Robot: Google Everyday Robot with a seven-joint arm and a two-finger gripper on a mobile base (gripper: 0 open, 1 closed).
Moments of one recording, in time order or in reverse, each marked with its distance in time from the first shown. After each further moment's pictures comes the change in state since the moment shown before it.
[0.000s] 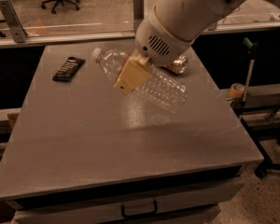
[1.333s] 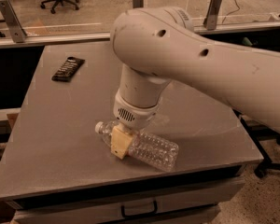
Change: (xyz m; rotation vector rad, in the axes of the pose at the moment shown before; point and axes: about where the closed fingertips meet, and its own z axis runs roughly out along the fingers) arm 0.088 0.063 0.113 -0.097 0.405 0.204
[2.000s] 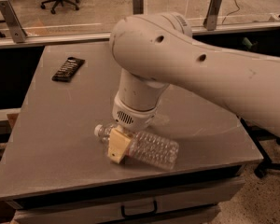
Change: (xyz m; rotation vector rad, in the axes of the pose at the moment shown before) arm 0.002 -0.001 0.010 0.000 0.000 0.000
